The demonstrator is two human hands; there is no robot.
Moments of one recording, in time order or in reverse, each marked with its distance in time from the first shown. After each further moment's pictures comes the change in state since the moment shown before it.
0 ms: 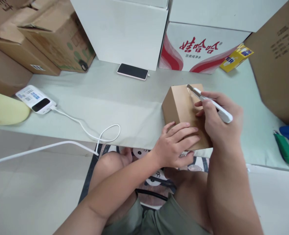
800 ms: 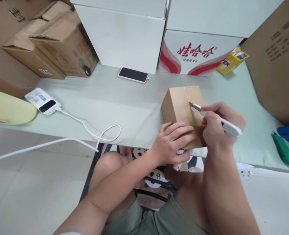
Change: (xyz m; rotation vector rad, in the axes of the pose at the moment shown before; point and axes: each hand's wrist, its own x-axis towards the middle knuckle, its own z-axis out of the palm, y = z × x) left_hand 0.007 0.002 0.000 0.019 0.229 0.082; right_hand -0.017 0.004 -0.009 -0.138 0.195 -0.109
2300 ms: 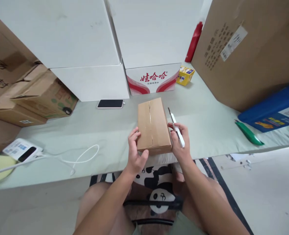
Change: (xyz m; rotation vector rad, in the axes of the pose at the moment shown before) left_hand -0.013 -0.040 -0.007 -0.252 0.061 -0.328; right_hand -0.044 0.080 0.021 0.493 0.025 0.062
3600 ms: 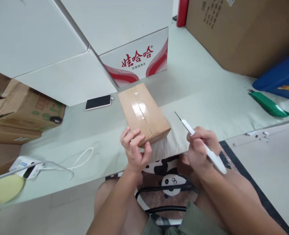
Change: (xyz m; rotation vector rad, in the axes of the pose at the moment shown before) left_hand 0.021 0.011 0.023 0.387 0.038 0.335; right_hand -0.024 -0.016 -0.039 0.126 0.268 -0.120
